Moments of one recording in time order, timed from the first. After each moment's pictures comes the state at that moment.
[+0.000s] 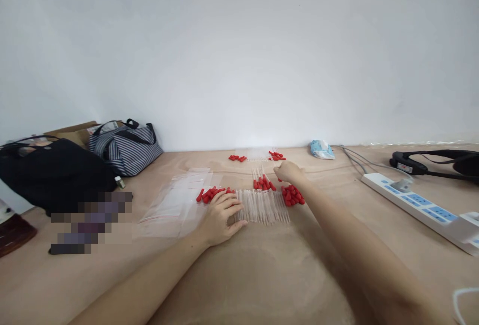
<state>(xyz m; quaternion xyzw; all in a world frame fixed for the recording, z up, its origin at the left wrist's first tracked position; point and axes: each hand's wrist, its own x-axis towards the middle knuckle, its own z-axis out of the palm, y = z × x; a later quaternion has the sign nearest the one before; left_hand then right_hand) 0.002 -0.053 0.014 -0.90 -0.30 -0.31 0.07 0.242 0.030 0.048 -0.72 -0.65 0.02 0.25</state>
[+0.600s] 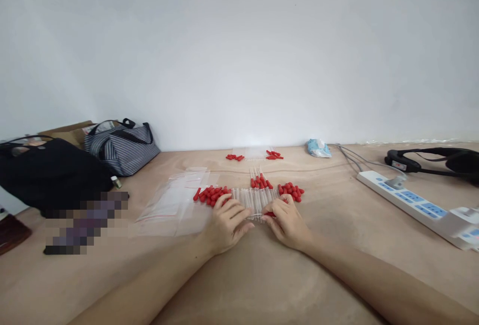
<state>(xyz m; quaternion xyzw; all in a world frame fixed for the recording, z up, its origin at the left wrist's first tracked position) 0.021 -0.071 0.014 -0.90 -0.23 -0.35 0.14 0.223 -0.090 -0.001 -0.34 -0.84 -0.07 0.42</state>
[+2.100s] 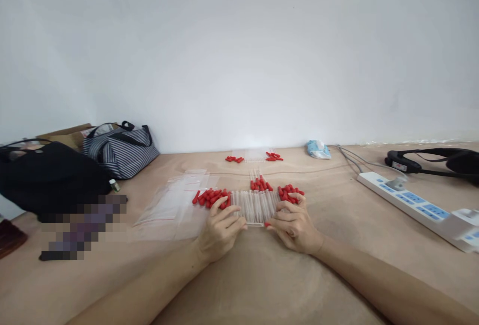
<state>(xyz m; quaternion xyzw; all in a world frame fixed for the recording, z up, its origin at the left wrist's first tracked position) 0.011 -0.073 0.015 -0.88 -0.22 -0.38 0.20 0.247 -0.090 -0.003 -0.32 -0.84 -0.14 0.41</state>
